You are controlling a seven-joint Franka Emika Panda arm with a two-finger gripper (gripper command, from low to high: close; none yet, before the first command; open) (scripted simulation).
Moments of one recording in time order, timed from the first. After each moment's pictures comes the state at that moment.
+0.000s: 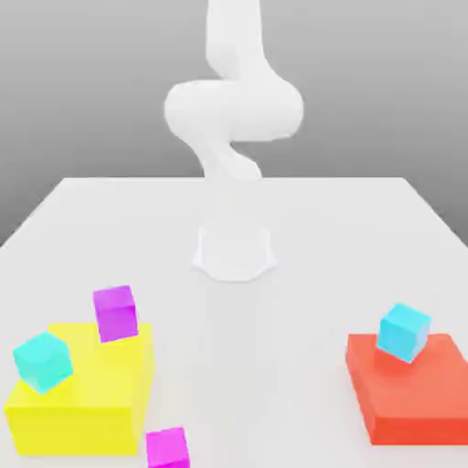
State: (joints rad) arm 0.02 -0.71 -0.03 -2.31 0.02 2.33 0.75
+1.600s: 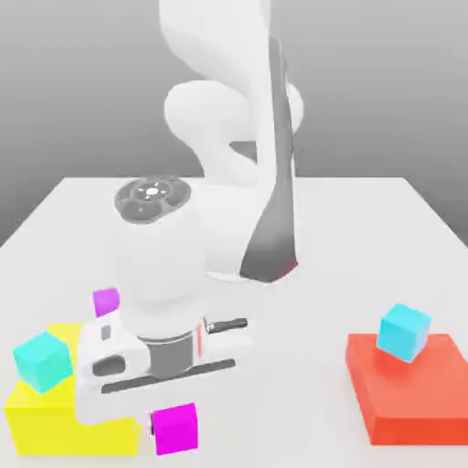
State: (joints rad) arm 0.13 0.22 -0.11 -2.44 0.12 2.64 0.23
